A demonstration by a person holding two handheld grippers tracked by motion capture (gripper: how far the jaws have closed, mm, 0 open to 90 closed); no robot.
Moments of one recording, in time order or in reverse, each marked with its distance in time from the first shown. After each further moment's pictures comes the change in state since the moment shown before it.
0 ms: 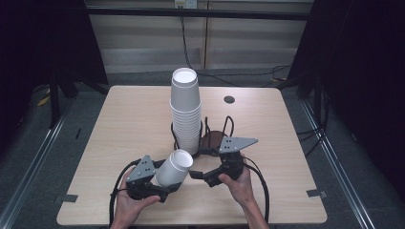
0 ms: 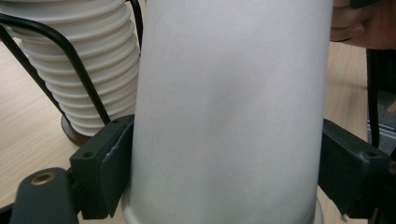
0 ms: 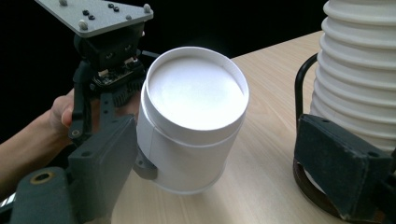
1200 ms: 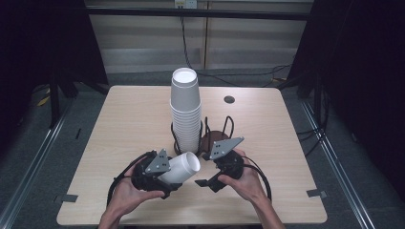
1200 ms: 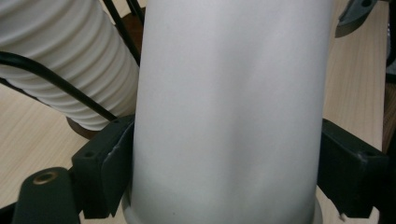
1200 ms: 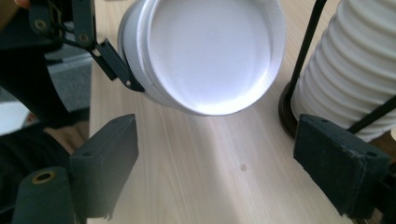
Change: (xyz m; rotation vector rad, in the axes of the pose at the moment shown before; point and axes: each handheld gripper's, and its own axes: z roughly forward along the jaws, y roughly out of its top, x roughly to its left) left arm 0.002 0.037 0.014 0.313 -0.034 0.207; right arm -0.001 0.003 0.004 0.371 -0.032 -0.160
